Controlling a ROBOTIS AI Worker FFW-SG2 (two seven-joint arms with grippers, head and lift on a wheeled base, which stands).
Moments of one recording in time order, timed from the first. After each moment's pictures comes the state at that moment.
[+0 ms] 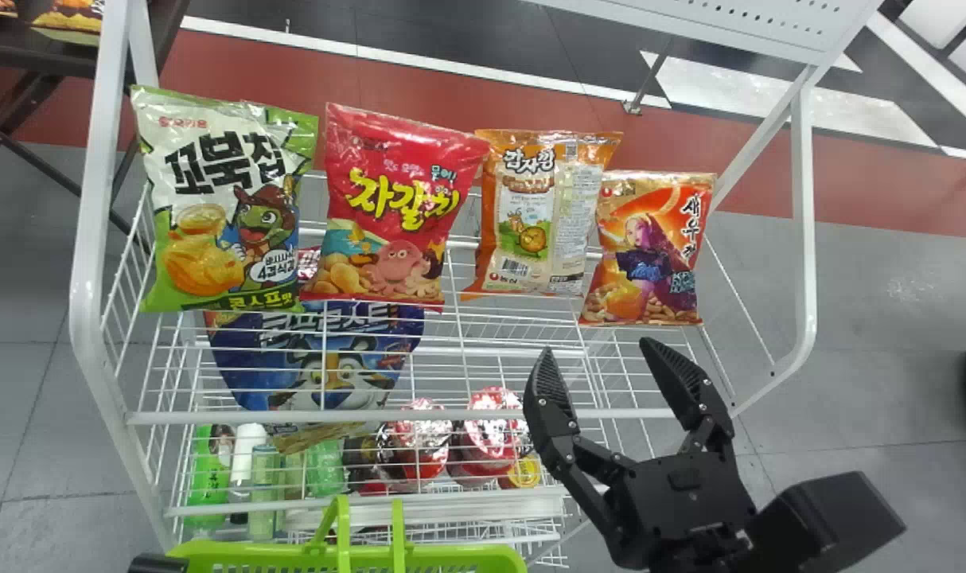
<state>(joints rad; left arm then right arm) 0.57 0.16 -0.22 -2.26 0.35 1.34 -1.10 1.01 -0.14 -0.02 -2.48 -0.04 -0.04 -0.05</state>
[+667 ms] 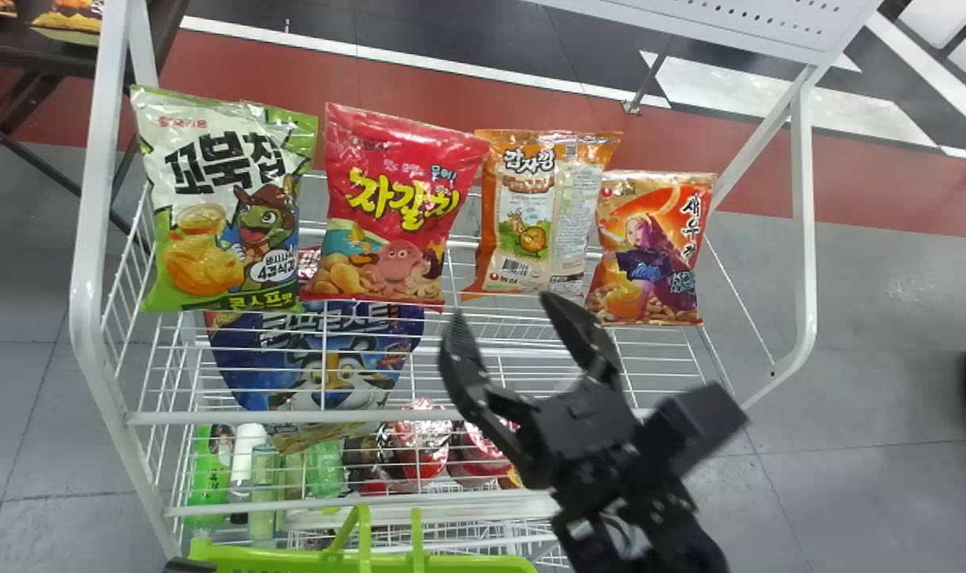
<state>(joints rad) 0.55 0.15 -0.27 -2.22 0.34 1.32 -1.09 0.68 -0.12 0.06 -2.24 -0.09 0.00 0.13</state>
